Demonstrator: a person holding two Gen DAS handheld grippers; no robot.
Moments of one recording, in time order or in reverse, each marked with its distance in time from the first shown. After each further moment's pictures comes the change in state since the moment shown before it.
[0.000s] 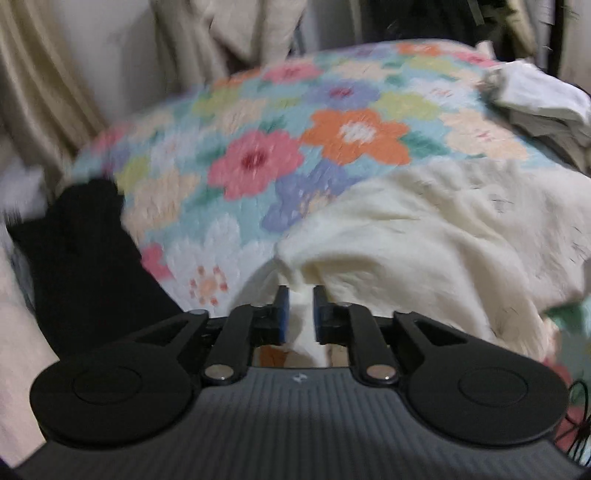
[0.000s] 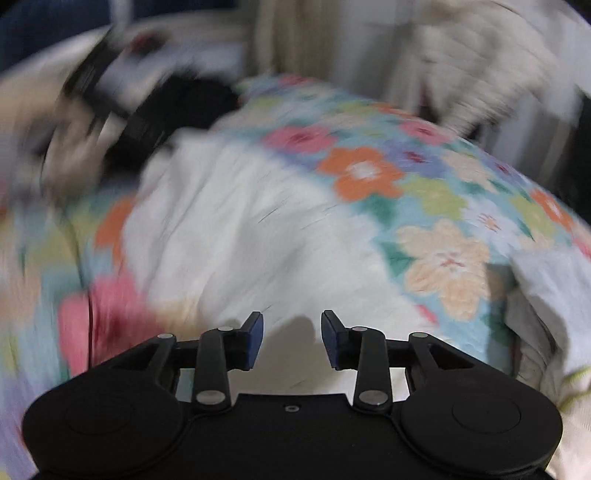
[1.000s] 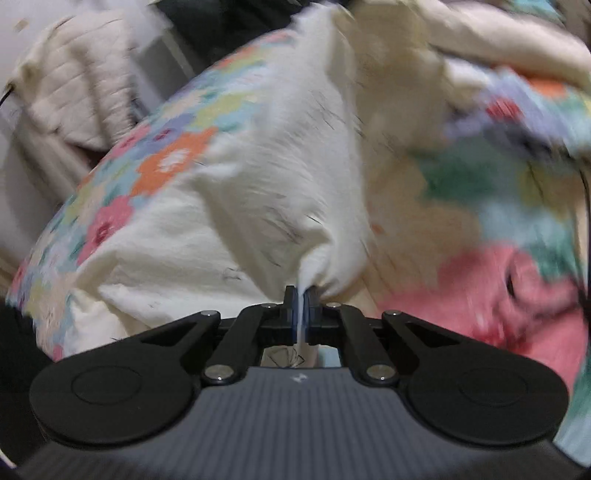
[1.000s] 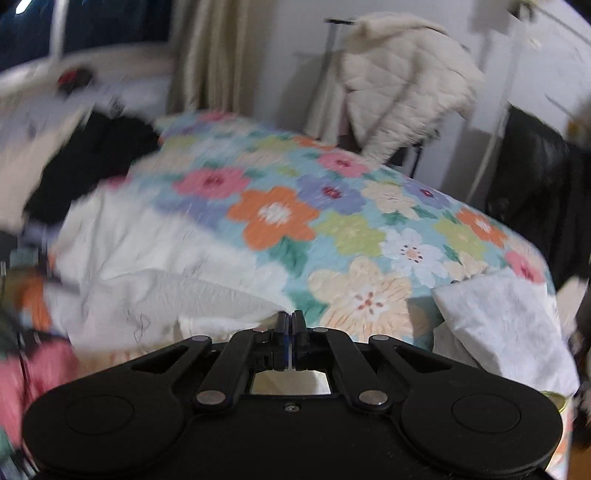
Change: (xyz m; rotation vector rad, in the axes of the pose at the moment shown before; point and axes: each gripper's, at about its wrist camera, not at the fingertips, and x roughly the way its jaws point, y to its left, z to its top) left arm 0.032 -0.115 -0.063 0.462 -0.103 -0.187; right arm -0.016 -0.059 0.029 0.184 -0.137 -0.233
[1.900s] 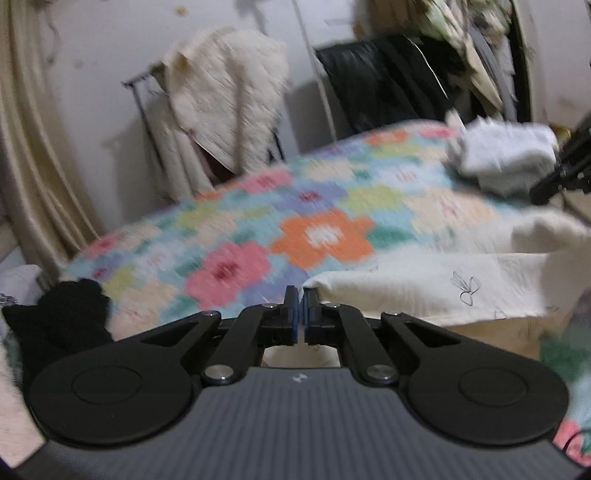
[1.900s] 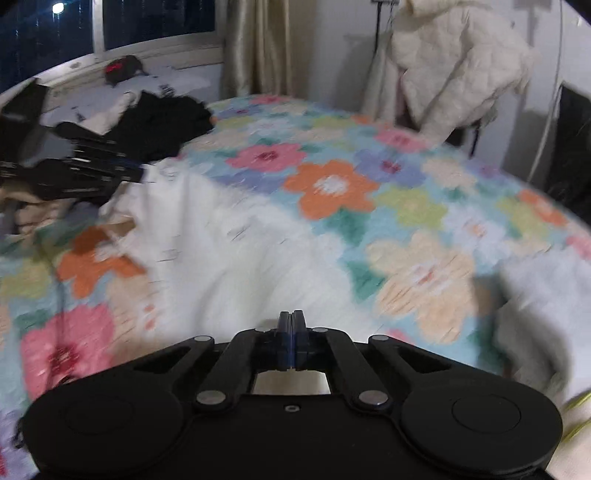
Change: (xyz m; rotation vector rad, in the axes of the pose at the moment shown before) left arm -0.041 0.088 0.030 -0.348 -0.211 0.283; right arm 0.034 -0.002 -0.018 -0.033 0.034 0.195
